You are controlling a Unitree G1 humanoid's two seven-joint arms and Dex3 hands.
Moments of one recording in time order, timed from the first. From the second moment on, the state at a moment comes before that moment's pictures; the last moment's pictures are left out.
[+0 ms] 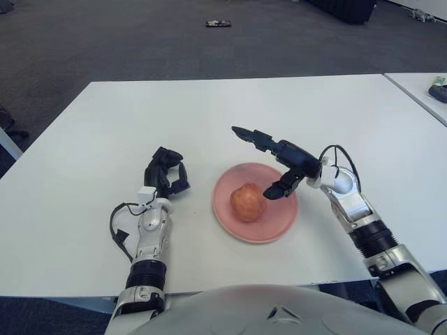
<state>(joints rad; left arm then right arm) -0.02 -0.02 0.15 0.44 -0.10 -0.27 0.04 -0.26 -0.33 0.31 0.18 0.18 -0.58 0.62</state>
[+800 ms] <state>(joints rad) -0.04 -0.03 0.15 0.48 -0.09 -0.31 0.04 -0.18 -0.15 0.04 0.06 0.30 -0.31 0.38</state>
